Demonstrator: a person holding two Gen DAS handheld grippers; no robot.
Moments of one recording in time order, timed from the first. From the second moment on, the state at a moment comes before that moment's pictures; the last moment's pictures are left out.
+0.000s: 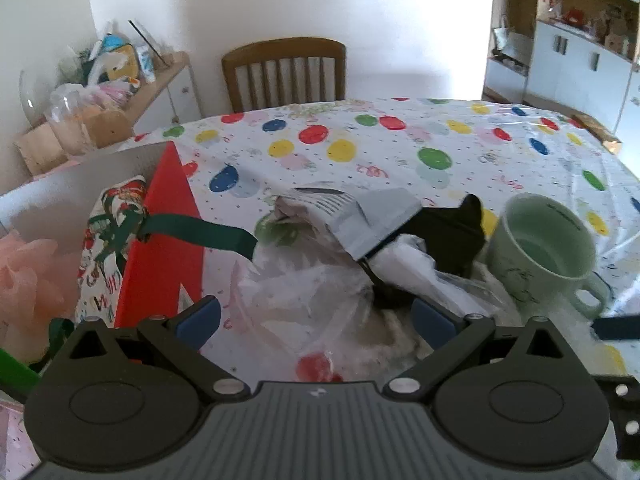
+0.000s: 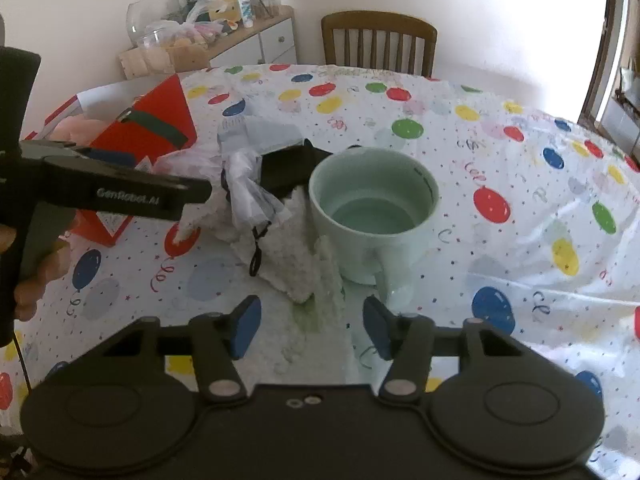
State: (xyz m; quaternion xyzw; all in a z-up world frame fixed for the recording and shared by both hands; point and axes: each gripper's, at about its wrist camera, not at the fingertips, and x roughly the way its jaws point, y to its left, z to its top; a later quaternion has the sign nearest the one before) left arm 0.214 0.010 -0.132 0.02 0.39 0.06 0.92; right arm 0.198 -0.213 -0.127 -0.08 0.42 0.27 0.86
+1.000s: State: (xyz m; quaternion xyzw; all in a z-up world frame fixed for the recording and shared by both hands) left arm 0.228 0.042 -0.154 -0.12 0.44 0.10 0.89; right arm 0.199 -0.215 -0.147 -0.06 0.44 0.26 0.86
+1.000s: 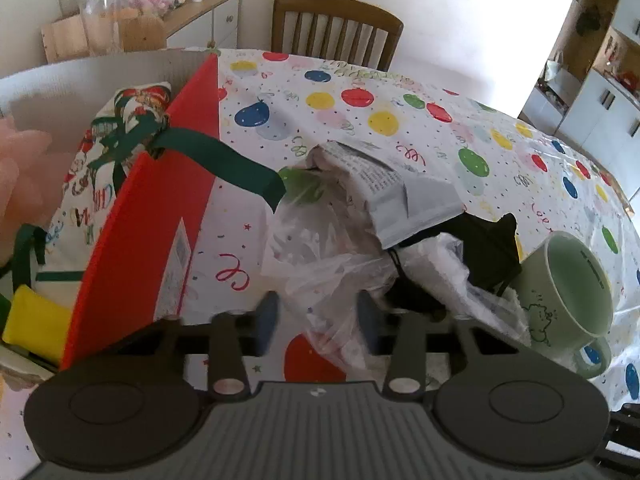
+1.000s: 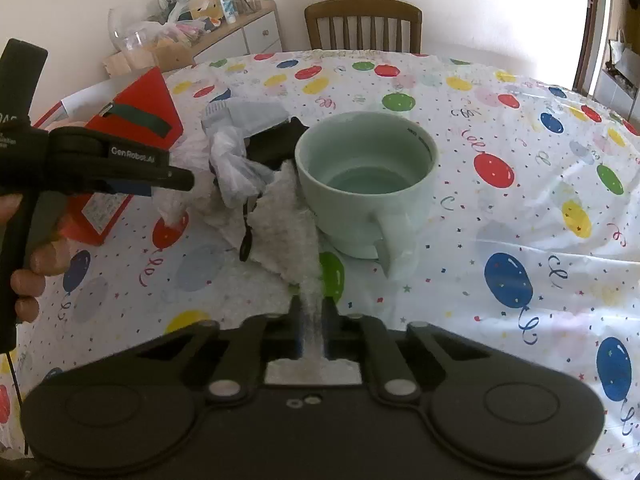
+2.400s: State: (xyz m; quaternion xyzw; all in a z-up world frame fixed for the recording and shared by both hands) left arm 0.111 0.076 -0.037 -0.14 0.34 0.06 0.93; right arm 0.158 -0.250 -0.016 0.07 0.34 0.32 0.88
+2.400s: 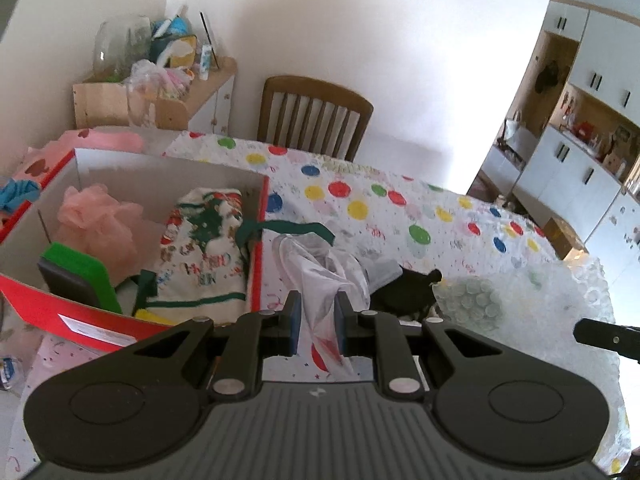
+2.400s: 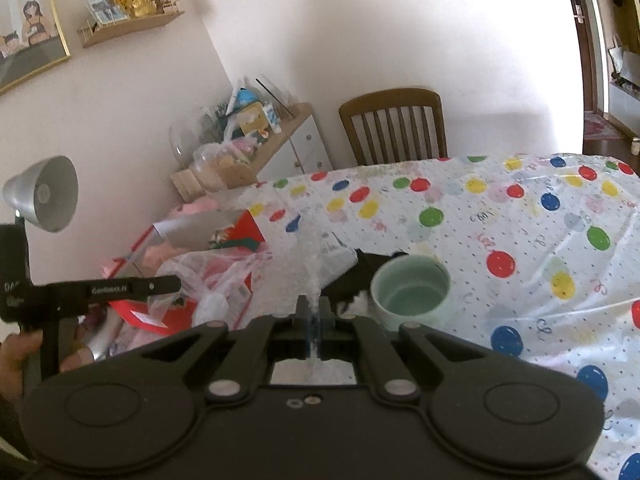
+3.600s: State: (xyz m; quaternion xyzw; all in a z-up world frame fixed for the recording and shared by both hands) left arm 0.096 0.230 0.002 -0.19 0.26 0.17 0.93; right arm 0.225 -0.068 0.014 0.12 0.36 0.39 0.84
